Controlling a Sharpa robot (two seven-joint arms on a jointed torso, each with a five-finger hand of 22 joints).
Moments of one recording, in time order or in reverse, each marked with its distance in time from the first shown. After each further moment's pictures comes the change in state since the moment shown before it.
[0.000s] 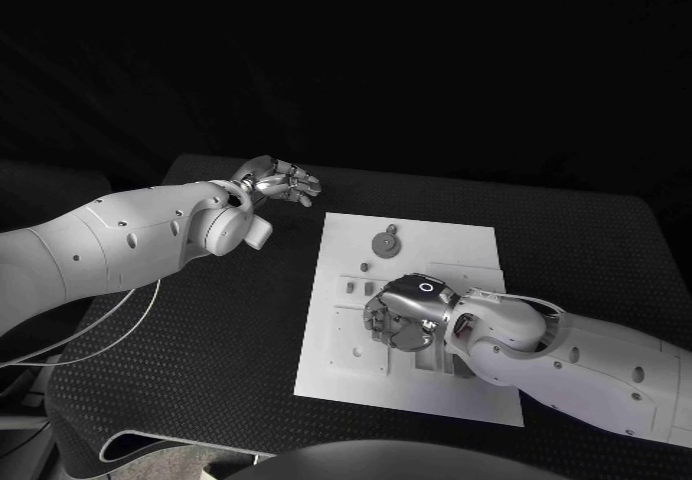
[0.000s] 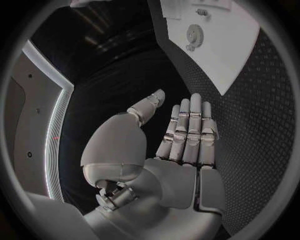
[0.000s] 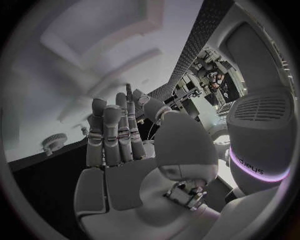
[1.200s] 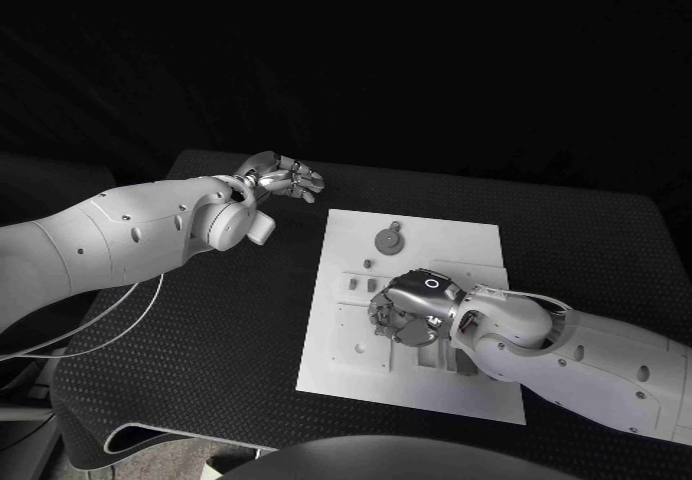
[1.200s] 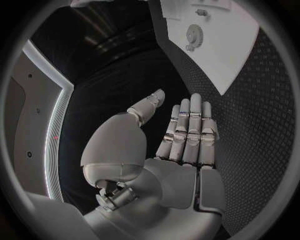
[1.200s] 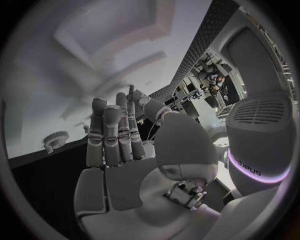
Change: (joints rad) left arm 0.000 -0.004 0.000 0.000 0.000 0.004 -0.001; left_hand 0.000 0.000 -0.003 0.003 0.000 0.000 0.000 0.000 -0.001 0.000 0.000 0.000 -0.001 0.000 0.000 -0.008 0.005 0.000 0.004 0.004 0.000 -0.004; right arm 0.000 -0.001 0.002 -0.016 -0.022 -0.010 0.018; right_hand 0.000 0.000 0.001 0.002 0.003 0.001 -0.001 0.002 0.002 0.007 0.001 -0.007 -0.002 0.001 -0.002 0.000 0.002 -0.001 0.002 -0.002 0.000 0.000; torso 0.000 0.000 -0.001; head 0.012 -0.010
